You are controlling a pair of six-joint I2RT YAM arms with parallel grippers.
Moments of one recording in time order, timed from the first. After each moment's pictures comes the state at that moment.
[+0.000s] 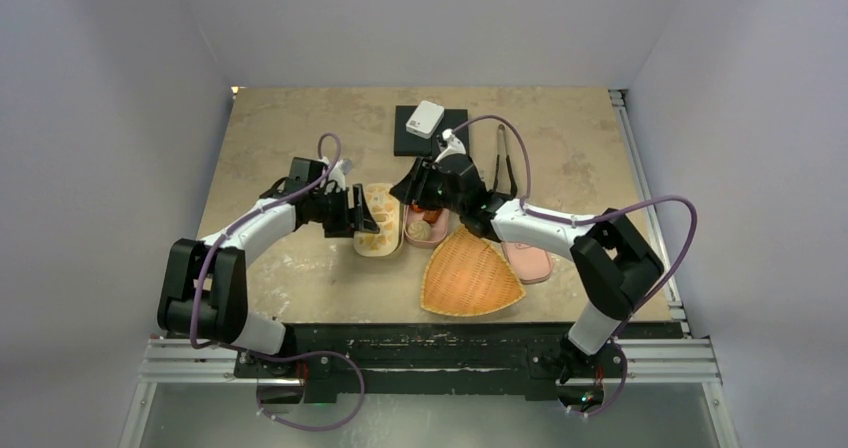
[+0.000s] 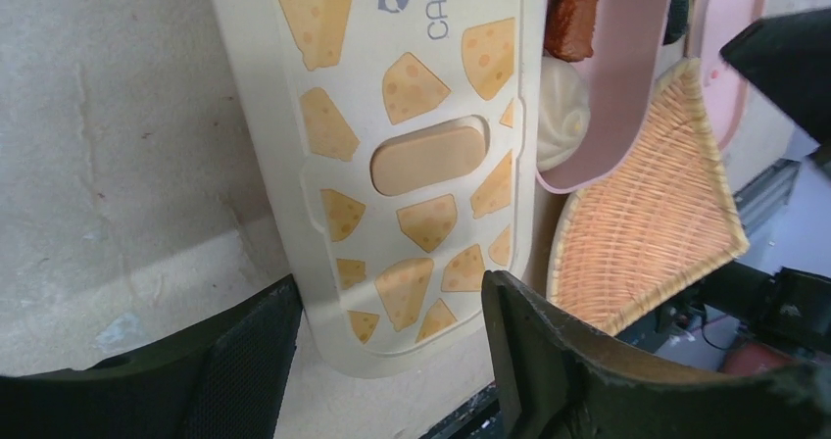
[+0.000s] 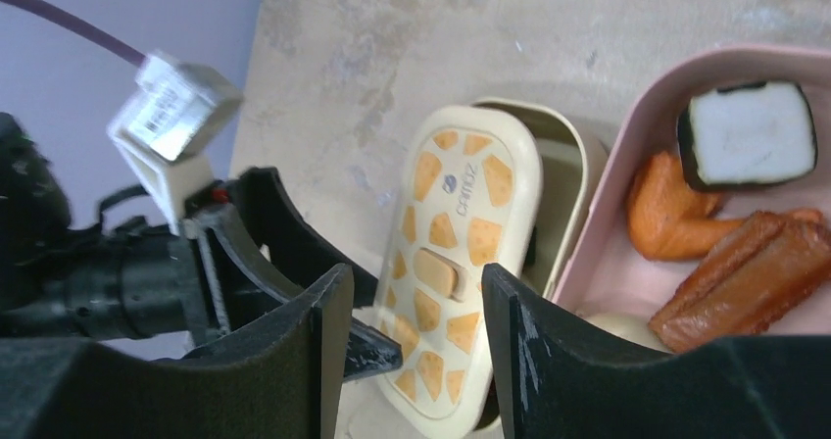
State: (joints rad) left arm -0.18 1.46 0.81 -0.35 0.54 -0.36; right arm 0.75 1.68 1.03 0.27 -0.01 0.85
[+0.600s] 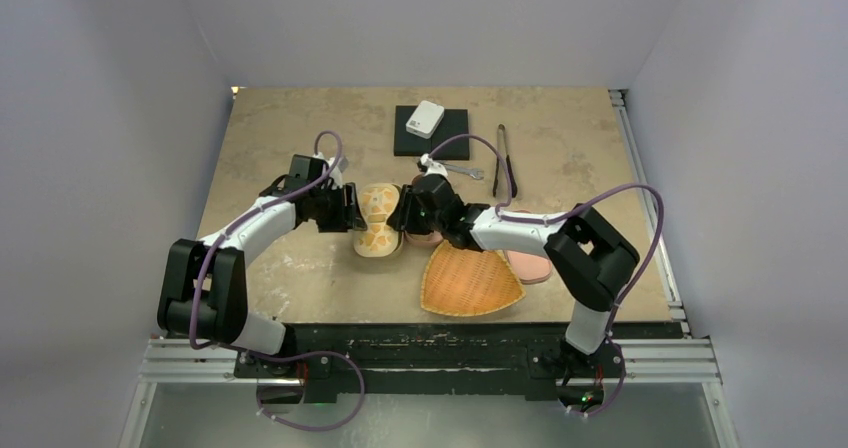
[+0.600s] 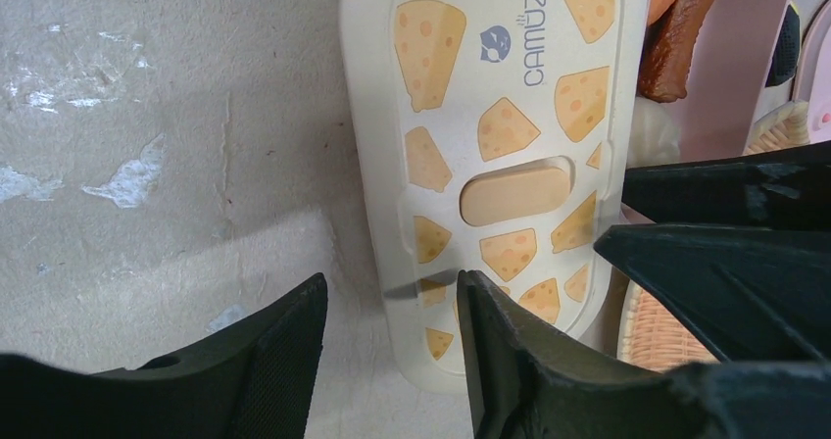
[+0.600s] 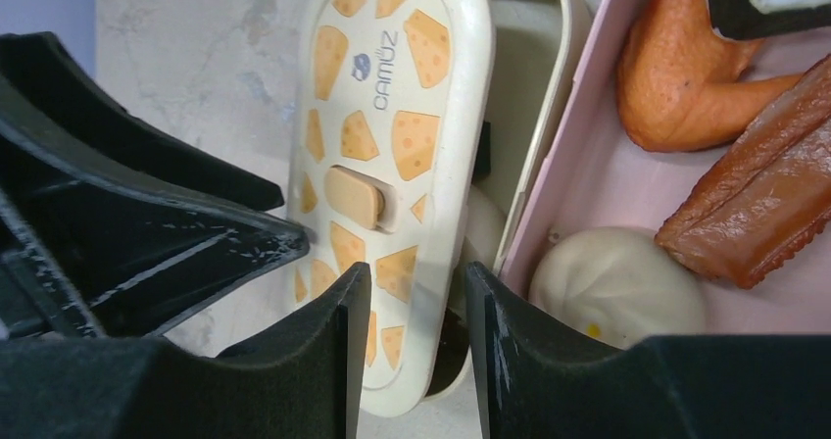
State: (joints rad) left arm -0.20 1.46 0.84 -0.39 0.35 -0.31; right arm 0.86 1.78 1.05 0.14 0.07 0.85
